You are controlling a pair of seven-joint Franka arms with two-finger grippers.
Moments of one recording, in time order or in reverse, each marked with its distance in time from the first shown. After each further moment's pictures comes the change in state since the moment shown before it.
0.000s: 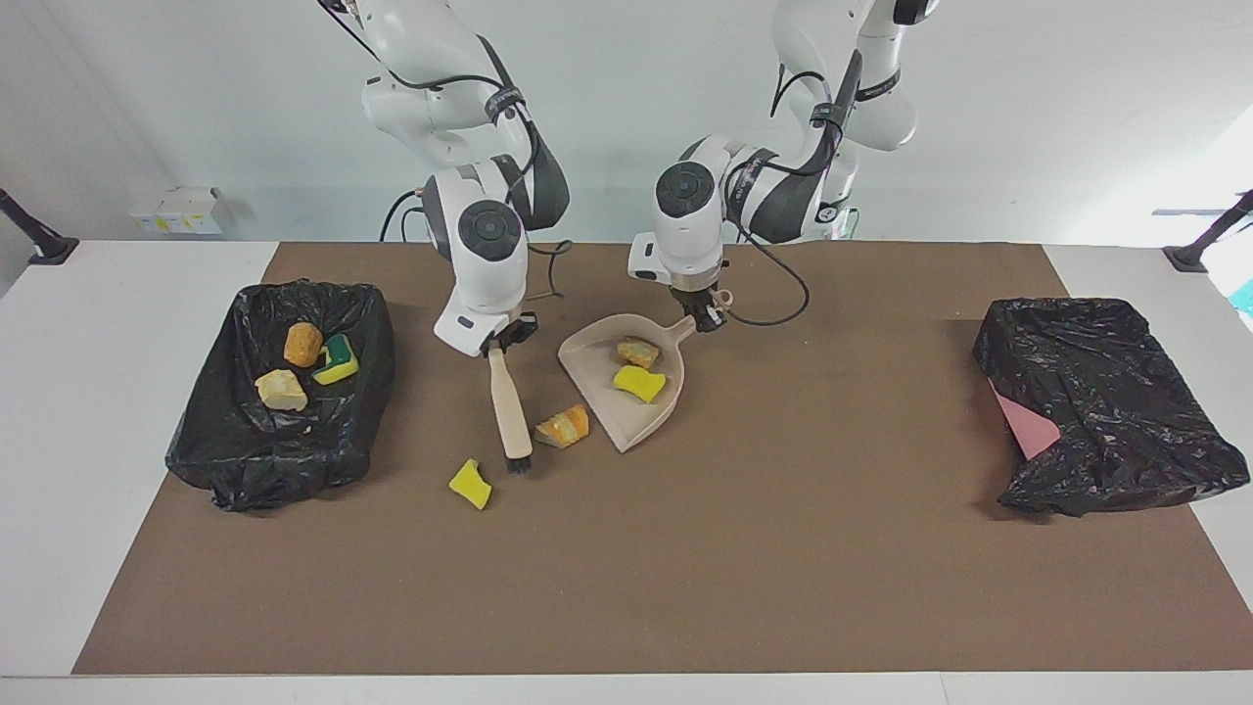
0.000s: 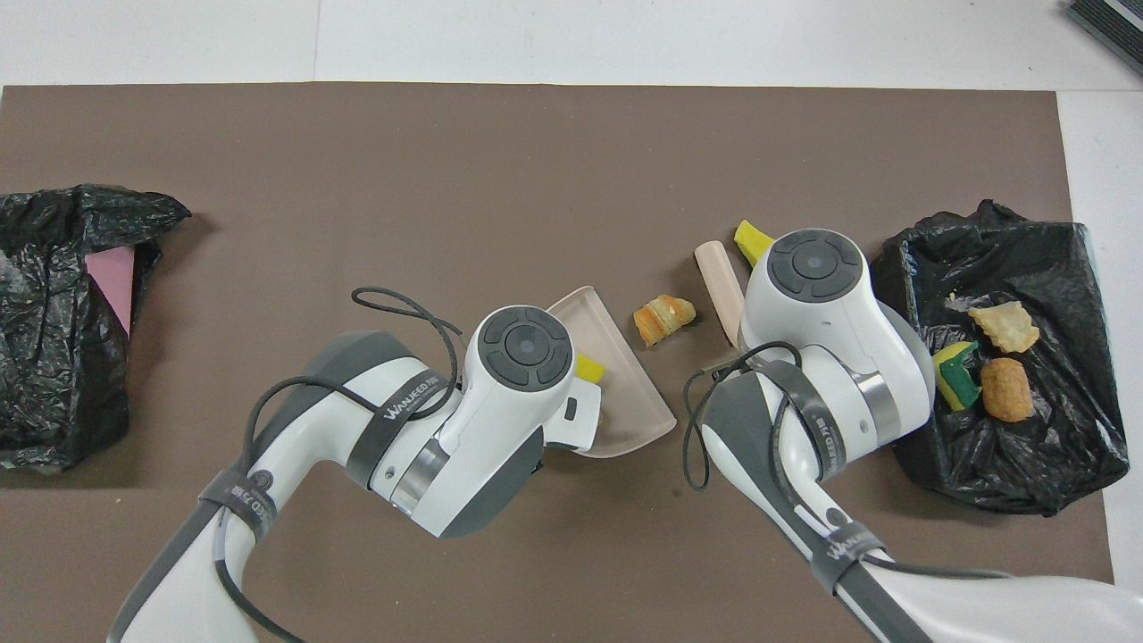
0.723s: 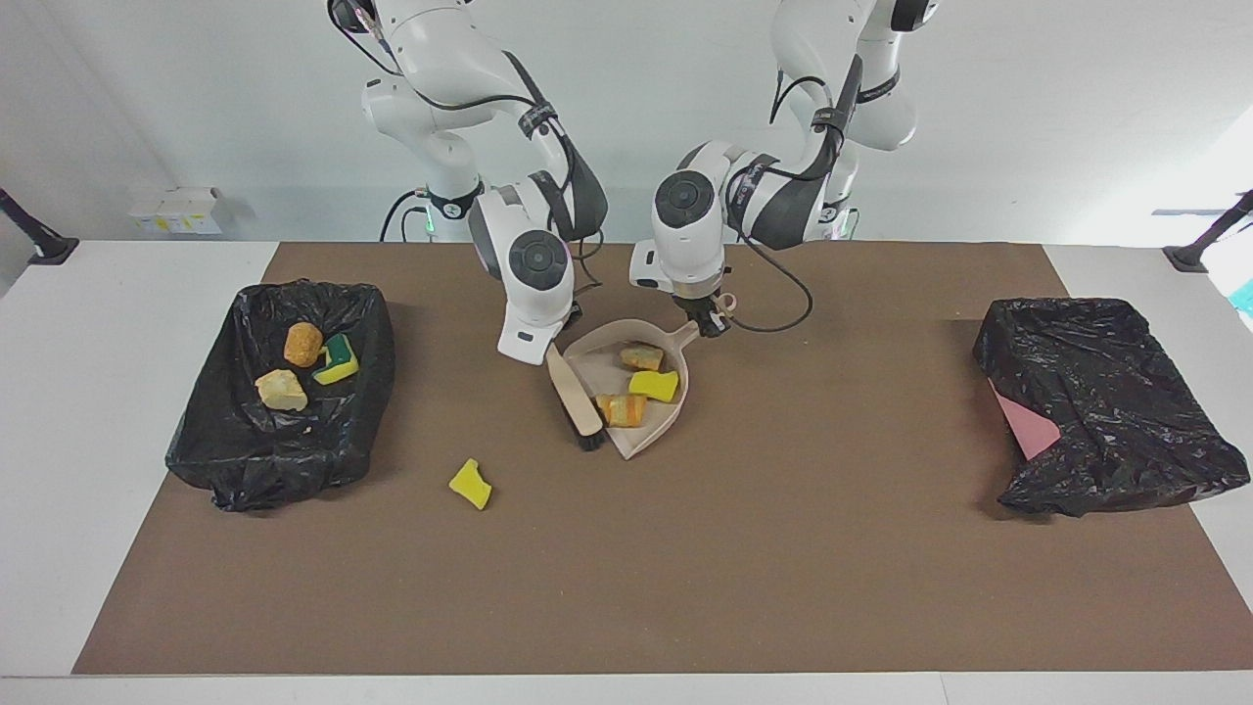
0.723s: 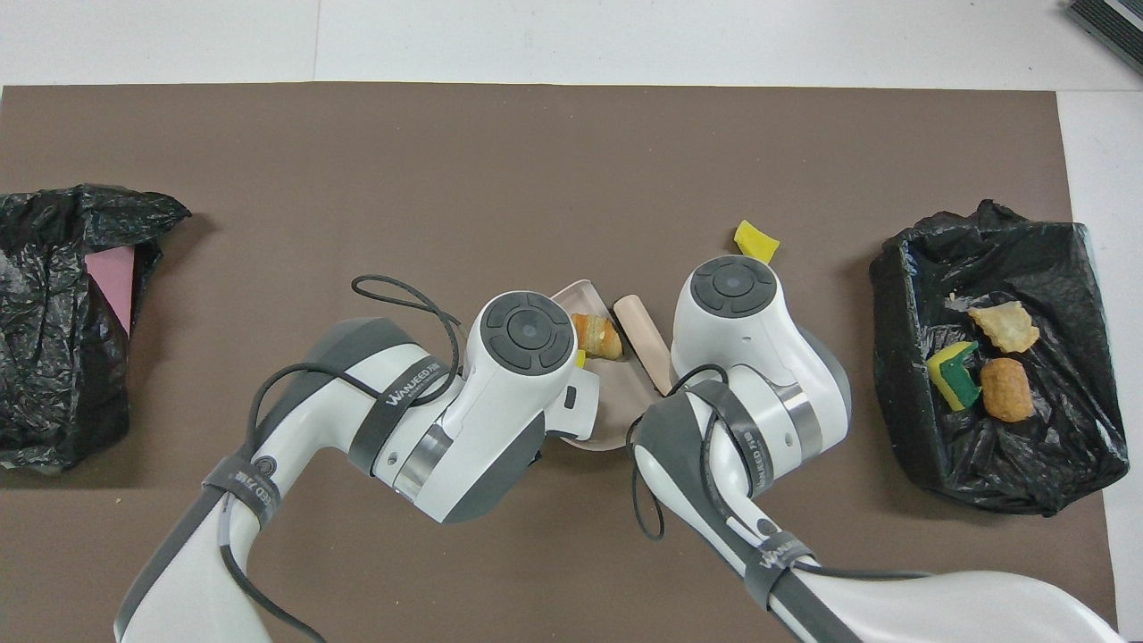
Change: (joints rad) left arm 0.005 0.023 0.003 0.025 0.009 -0.005 0.000; right arm 0.119 0.032 0.016 -0.004 0.177 -0.064 -0.130
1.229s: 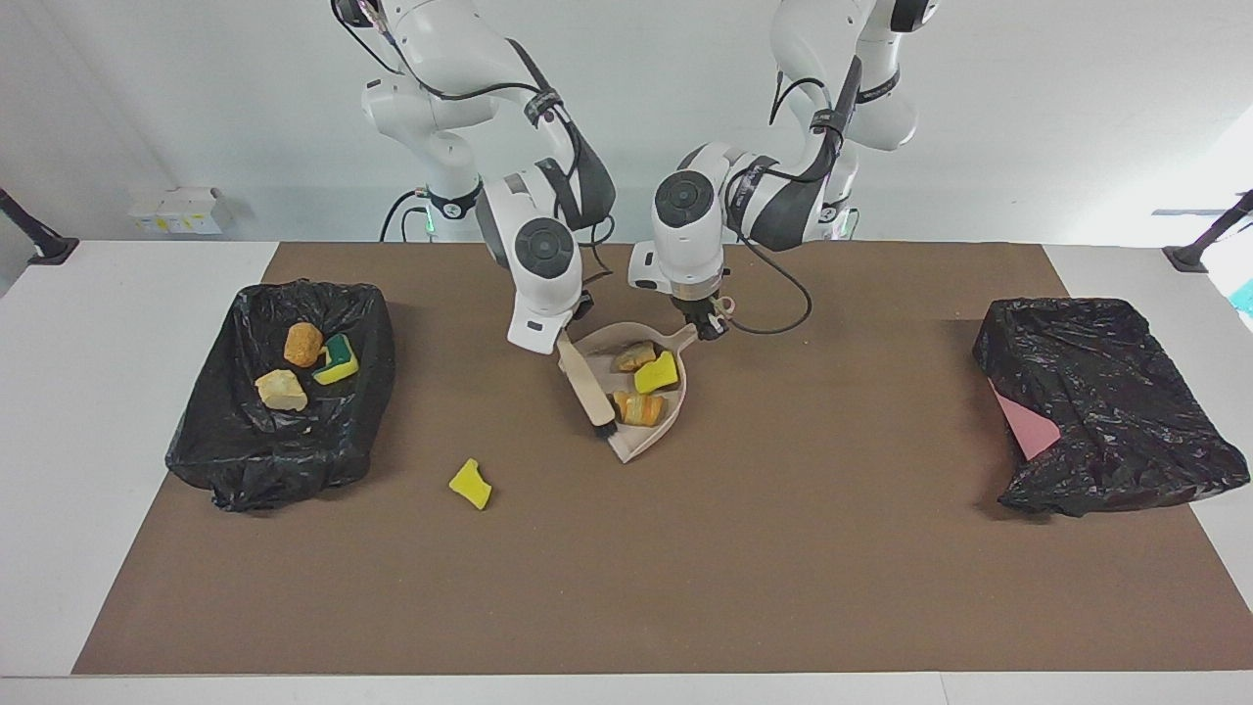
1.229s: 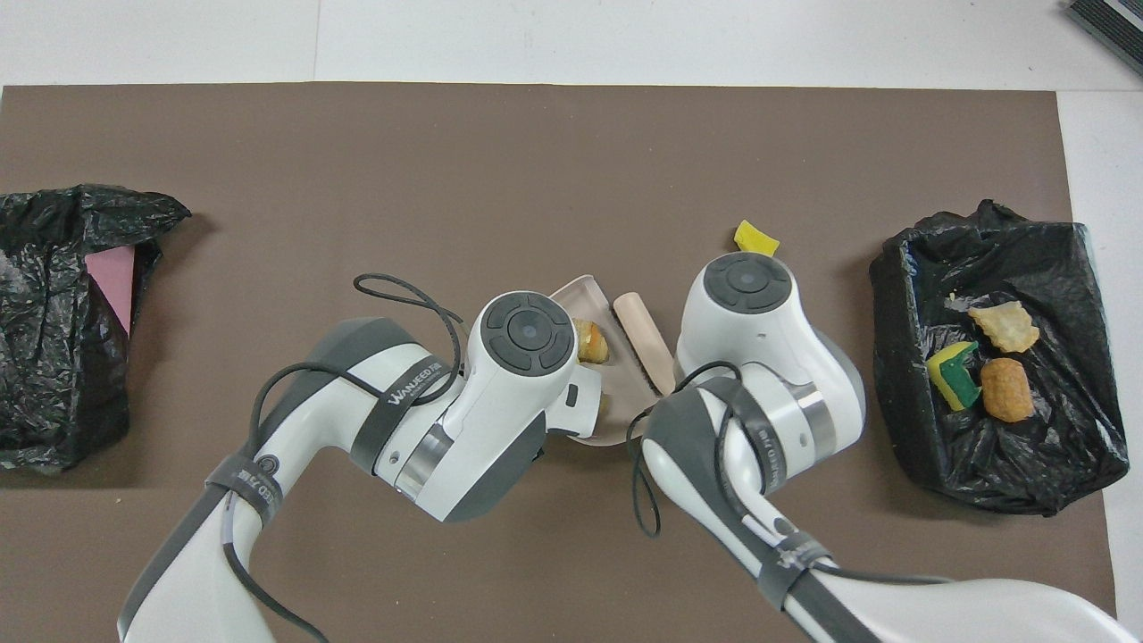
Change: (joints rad) left arm 0.000 0.004 0.000 0.000 0.001 0.021 0.000; right arm -0.067 -0.020 -0.015 0.011 0.022 -0.002 0.000
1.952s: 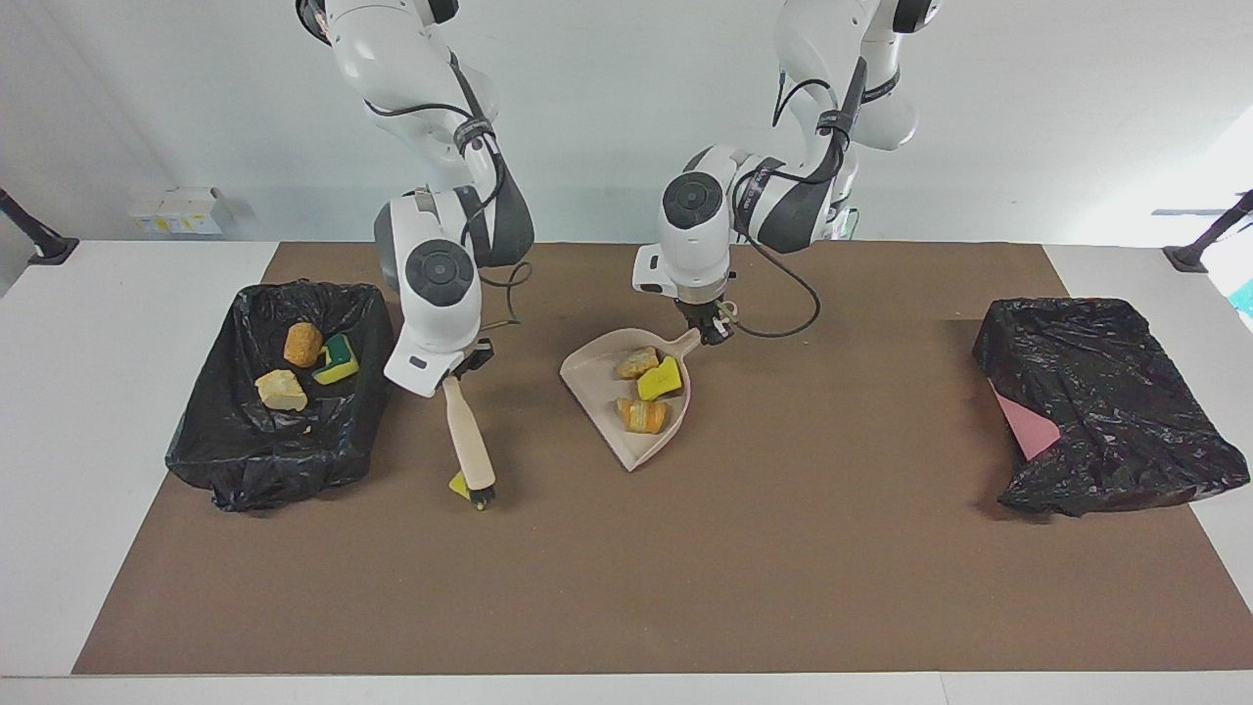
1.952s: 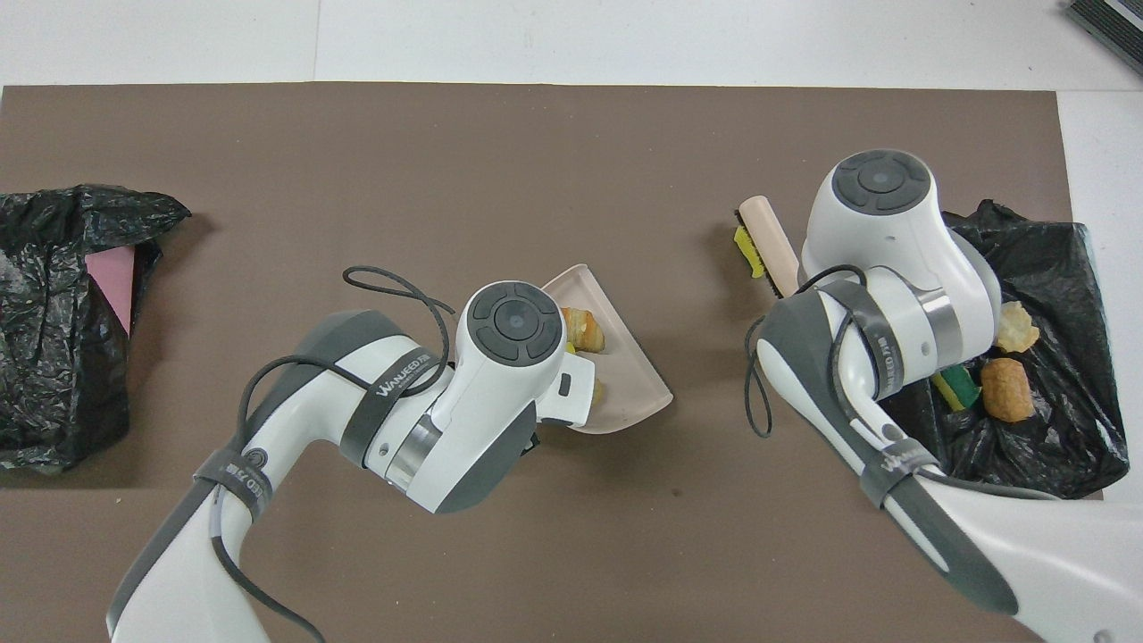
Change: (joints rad) left arm 0.017 0.001 0.001 0.008 0.000 0.014 0.000; right arm -0.180 0.101 -0.009 0.213 -0.313 -0.055 -0.015
